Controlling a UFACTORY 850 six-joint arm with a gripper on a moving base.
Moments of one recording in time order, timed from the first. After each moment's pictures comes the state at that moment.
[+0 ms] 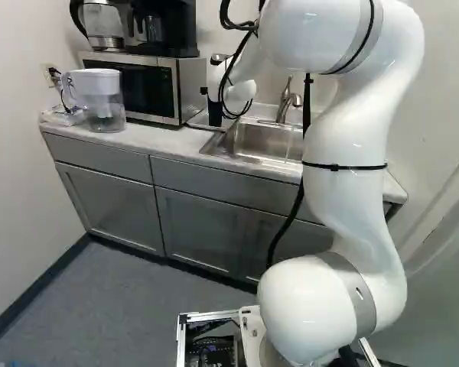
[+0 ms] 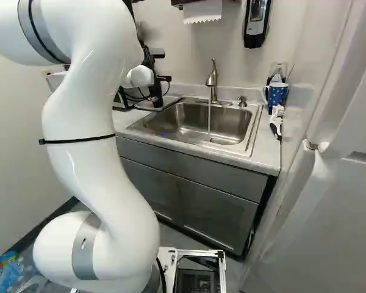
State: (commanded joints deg) arm 6.9 -23.2 -75.3 -4.5 26.4 7.2
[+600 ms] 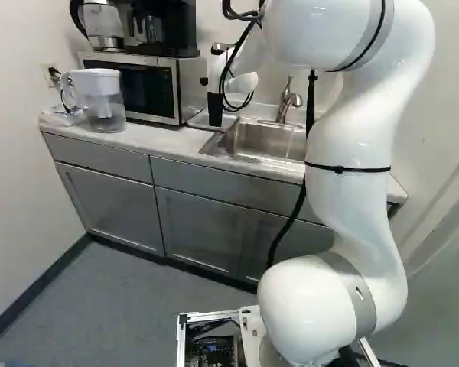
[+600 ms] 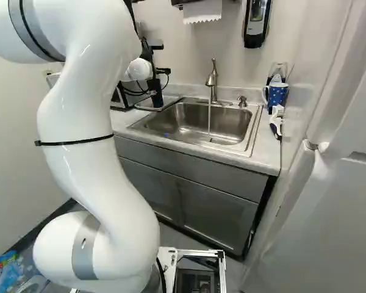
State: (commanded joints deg) arm 6.9 -21.5 -76.9 -4.5 26.4 7.2
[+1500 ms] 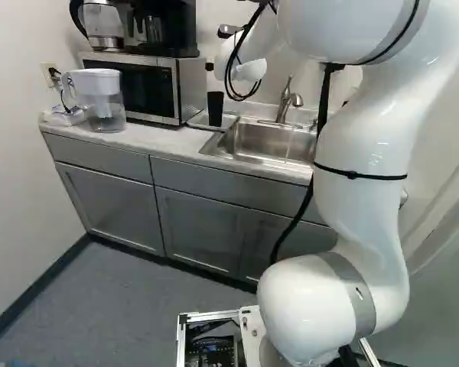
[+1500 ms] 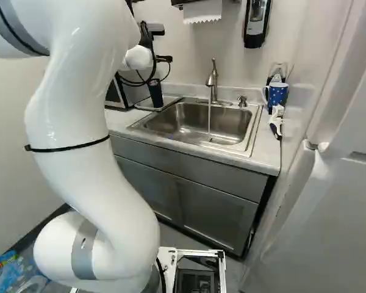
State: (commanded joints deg) arm 4.9 -15.8 -75.7 -4.5 25.5 7.2
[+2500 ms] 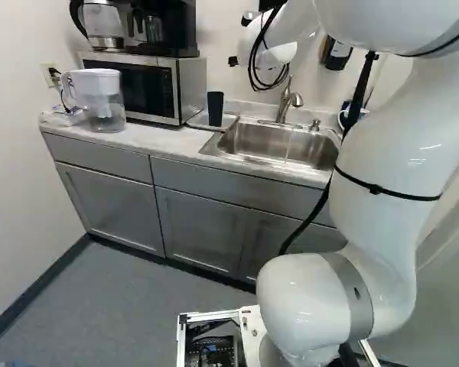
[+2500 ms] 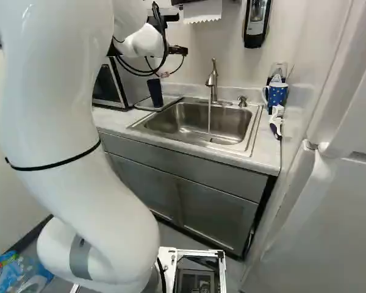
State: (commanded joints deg) arm -2.1 -8.1 -73.0 -6.8 15.4 7.2
